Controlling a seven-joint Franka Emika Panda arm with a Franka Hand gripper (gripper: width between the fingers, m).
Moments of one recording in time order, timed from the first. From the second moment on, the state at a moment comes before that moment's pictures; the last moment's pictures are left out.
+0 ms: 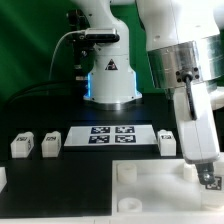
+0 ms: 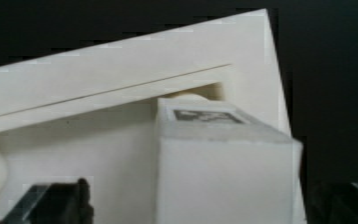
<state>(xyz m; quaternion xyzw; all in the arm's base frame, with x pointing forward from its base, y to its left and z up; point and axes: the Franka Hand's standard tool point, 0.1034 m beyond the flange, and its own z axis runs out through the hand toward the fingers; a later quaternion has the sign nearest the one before) 0.624 0.107 0.076 -0.63 0.77 0.03 0.12</state>
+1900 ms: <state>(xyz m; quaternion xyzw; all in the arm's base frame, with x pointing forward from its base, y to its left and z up) 0.637 0.115 0.083 -0.72 0.68 0.03 0.11</state>
